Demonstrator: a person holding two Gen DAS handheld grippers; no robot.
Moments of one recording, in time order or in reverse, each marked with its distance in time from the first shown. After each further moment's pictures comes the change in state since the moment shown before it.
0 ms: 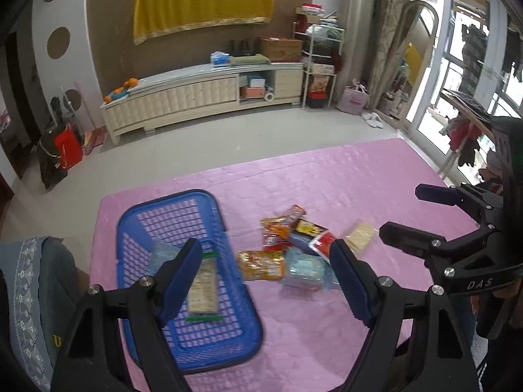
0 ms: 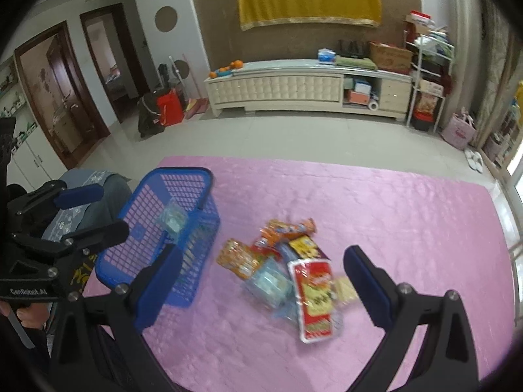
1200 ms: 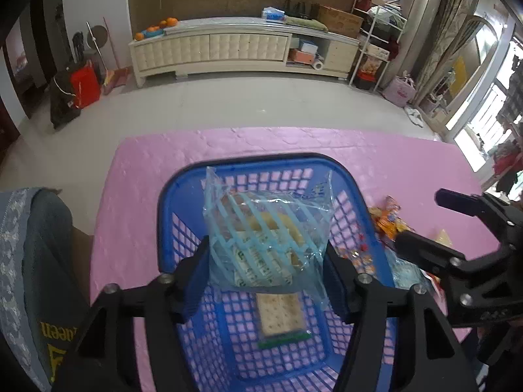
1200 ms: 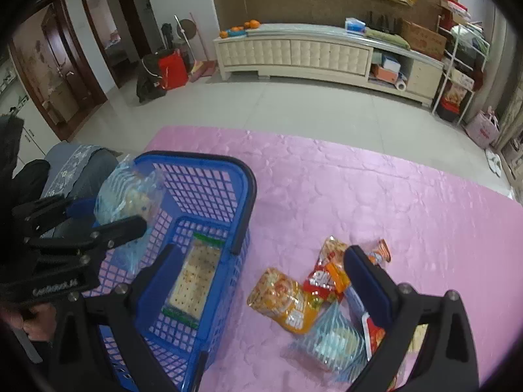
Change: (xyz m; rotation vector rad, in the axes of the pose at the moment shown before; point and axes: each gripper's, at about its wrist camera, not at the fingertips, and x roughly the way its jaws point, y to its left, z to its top) left arm 0.118 0.168 -0.014 -0.192 0.149 0.066; right arm 0.158 0.087 0.040 -0.067 0.150 0.004
